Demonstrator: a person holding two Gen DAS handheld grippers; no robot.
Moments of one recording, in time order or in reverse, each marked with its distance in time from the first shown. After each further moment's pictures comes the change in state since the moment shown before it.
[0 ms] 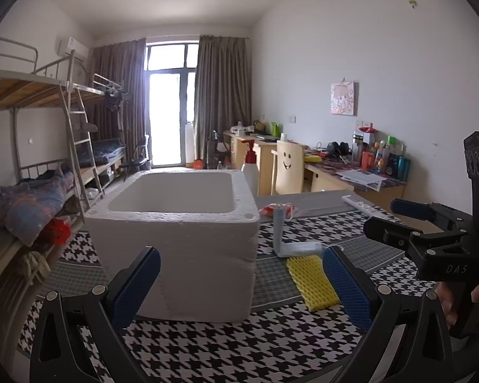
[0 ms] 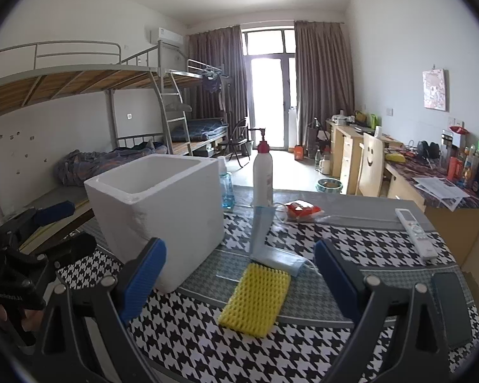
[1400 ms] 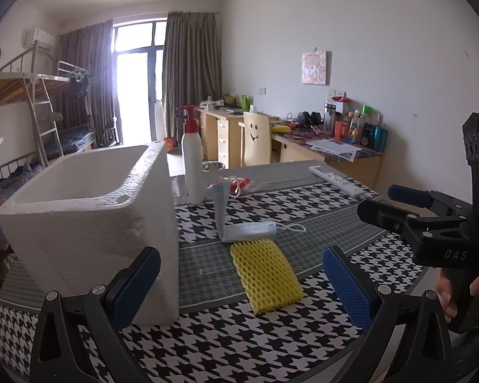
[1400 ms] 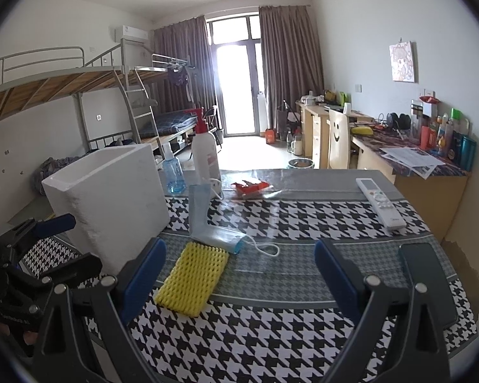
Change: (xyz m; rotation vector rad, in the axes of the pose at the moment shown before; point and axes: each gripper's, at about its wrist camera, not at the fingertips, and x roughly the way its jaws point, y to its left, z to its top) left arm 0.057 -0.070 -0.004 0.055 0.128 -0.106; right arm -0.001 -0.071 -0.019 0.094 0.061 -0.097
